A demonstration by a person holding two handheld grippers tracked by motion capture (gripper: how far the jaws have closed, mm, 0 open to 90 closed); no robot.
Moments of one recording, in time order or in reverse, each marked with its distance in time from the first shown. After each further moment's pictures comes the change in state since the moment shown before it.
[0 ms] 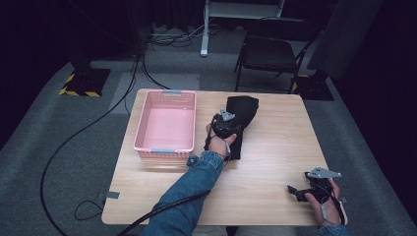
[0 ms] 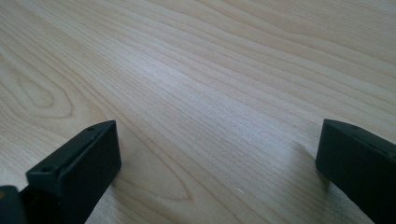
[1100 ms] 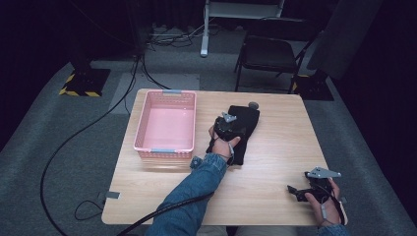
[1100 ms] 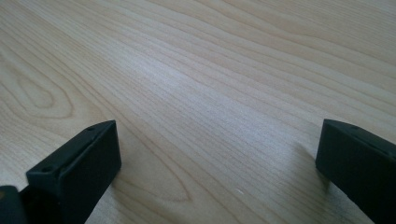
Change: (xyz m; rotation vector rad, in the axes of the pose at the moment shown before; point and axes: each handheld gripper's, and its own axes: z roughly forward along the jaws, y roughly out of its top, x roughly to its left) left arm -0.003 -0.009 0.016 0.021 0.016 -0.048; right arm 0.000 0.000 0.000 0.000 0.002 -0.002
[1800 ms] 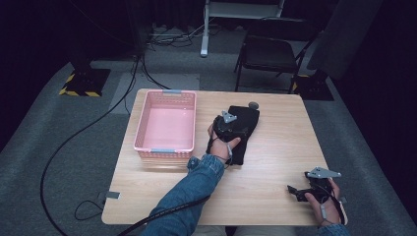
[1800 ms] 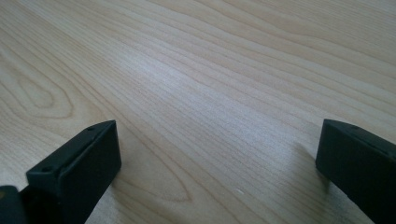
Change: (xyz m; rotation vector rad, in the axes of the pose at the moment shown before) left arm -0.011 0.010 -0.031 -0.059 -0.041 0.049; right arm 0.000 0.000 0.000 0.000 0.000 -0.001
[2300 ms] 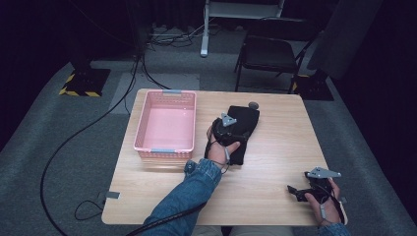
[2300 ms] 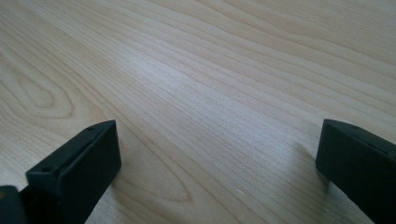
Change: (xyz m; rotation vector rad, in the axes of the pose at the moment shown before) left arm -0.009 0.000 -0.025 -0.006 -0.044 0.017; right arm 0.000 0.000 0.000 0.000 0.000 -0.001
